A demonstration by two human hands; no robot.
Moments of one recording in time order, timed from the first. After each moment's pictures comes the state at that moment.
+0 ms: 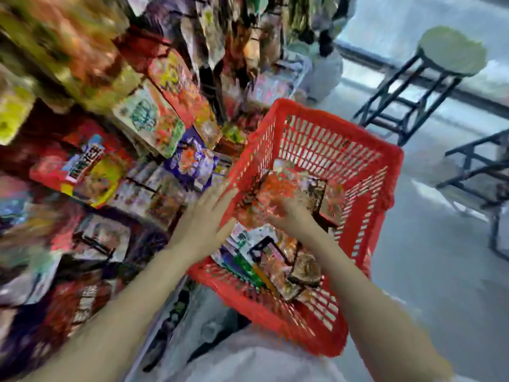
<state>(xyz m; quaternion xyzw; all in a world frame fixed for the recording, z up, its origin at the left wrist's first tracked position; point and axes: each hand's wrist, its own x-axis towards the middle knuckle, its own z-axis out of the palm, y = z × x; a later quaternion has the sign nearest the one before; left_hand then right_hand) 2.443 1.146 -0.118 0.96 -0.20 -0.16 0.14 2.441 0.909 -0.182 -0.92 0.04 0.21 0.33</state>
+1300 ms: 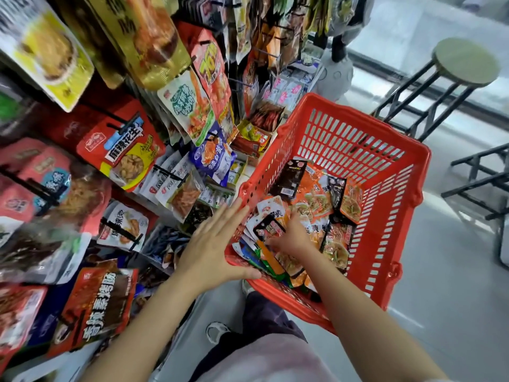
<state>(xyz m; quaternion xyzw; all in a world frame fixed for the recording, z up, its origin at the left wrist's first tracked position) 2.384 1.200 -0.136 0.92 -0.21 -0.21 0.26 2.407 0.975 -0.244 -0.85 0.24 0.29 0.36</state>
